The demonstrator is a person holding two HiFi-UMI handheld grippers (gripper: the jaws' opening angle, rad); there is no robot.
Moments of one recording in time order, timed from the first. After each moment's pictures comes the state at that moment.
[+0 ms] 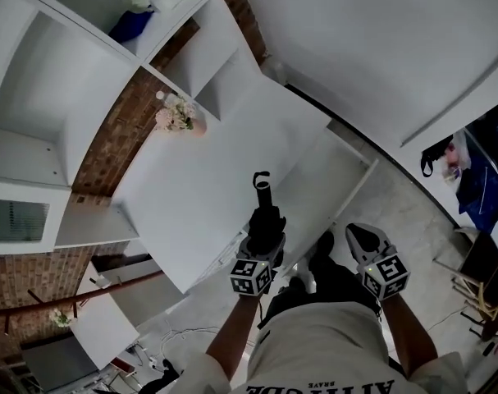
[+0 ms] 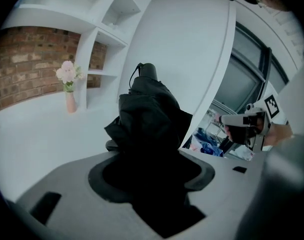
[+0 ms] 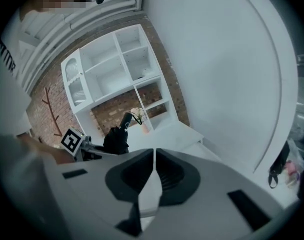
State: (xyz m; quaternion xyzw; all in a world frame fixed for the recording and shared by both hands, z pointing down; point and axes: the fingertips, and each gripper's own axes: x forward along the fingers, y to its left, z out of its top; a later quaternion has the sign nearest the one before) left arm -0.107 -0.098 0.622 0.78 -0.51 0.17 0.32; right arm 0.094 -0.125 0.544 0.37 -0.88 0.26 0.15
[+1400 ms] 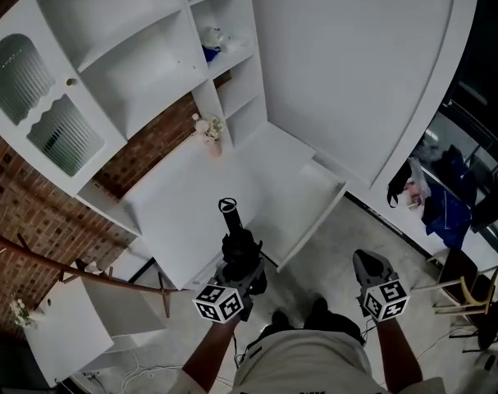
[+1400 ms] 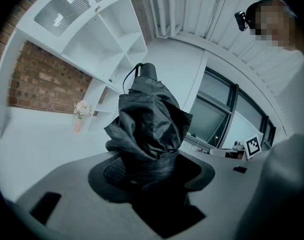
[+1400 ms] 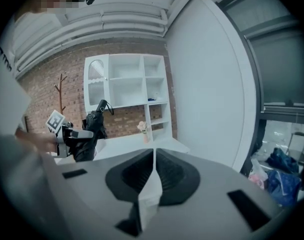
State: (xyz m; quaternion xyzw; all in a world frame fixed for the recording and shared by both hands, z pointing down) left arm -0.162 0.117 0.442 0.83 -0.49 -0.02 0.25; right arm 0.118 0.107 0.418 0.47 -0.86 0.13 0.12
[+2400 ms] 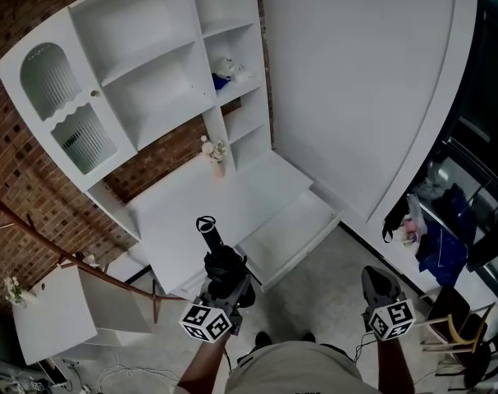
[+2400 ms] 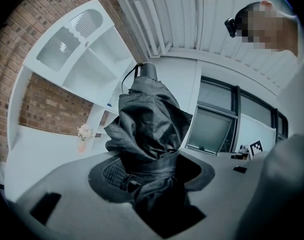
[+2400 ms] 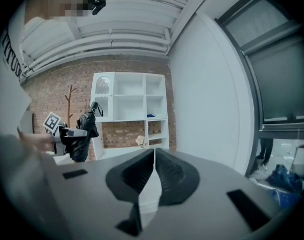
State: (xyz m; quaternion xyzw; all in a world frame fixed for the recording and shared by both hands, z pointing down) left arm -0.124 0.145 0.367 0.81 -0.56 -0.07 0.16; right arm 0.210 0.103 0.351 0.46 -0.89 0.06 0.06
